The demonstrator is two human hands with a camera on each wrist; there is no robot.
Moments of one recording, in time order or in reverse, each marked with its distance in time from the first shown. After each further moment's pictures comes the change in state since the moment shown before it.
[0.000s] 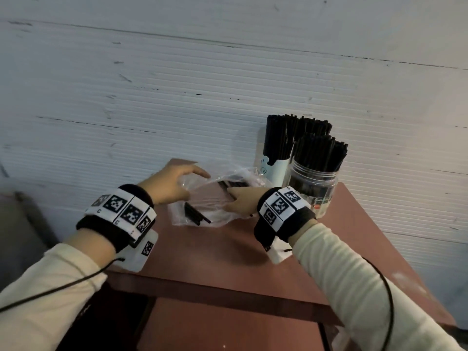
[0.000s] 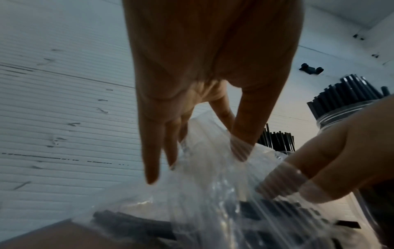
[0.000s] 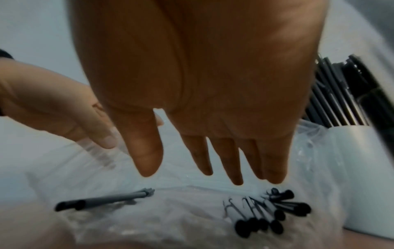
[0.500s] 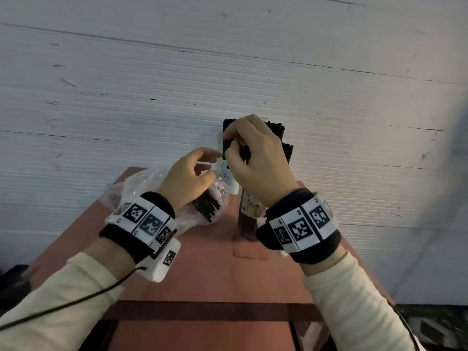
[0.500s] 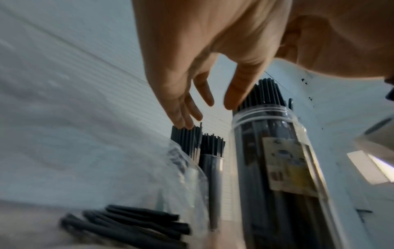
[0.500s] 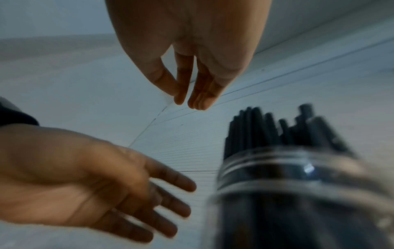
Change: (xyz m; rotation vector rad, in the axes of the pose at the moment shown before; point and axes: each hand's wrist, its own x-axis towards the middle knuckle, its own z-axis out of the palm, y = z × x) left_hand 0.044 0.096 0.062 -0.414 0.281 0.186; right_hand -0.098 0.043 -0.049 0.320 1.243 -0.476
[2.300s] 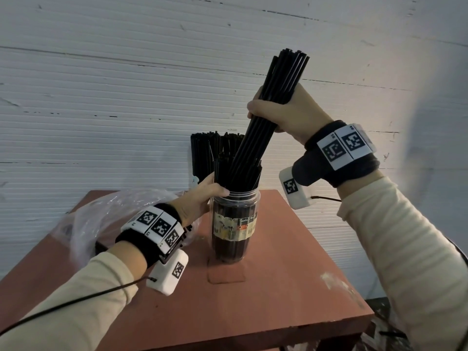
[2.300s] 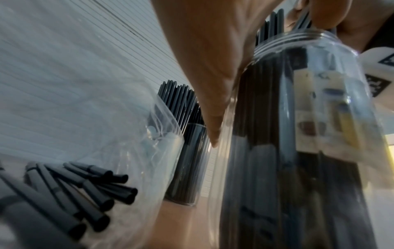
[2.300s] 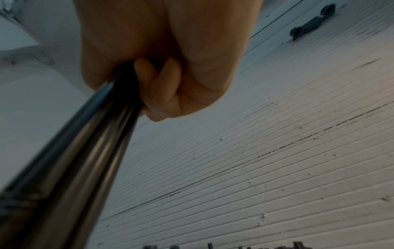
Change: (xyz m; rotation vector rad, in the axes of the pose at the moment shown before) left_hand 0.045 0.002 0.065 -0.647 -0.521 -0.165; right_hand 0.079 0.062 -0.102 0.195 -0.246 0.402
